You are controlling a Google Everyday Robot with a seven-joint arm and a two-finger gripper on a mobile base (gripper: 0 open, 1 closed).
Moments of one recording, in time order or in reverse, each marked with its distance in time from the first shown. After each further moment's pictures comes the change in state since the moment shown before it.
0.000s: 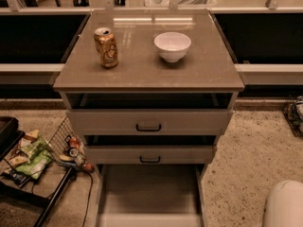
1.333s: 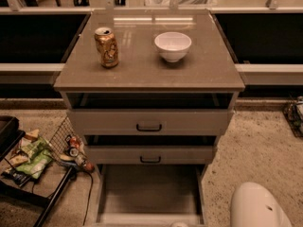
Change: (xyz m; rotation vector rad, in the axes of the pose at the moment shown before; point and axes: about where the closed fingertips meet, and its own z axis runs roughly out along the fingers) arm -0.046 -0.044 0.124 -0.069 -0.161 0.031
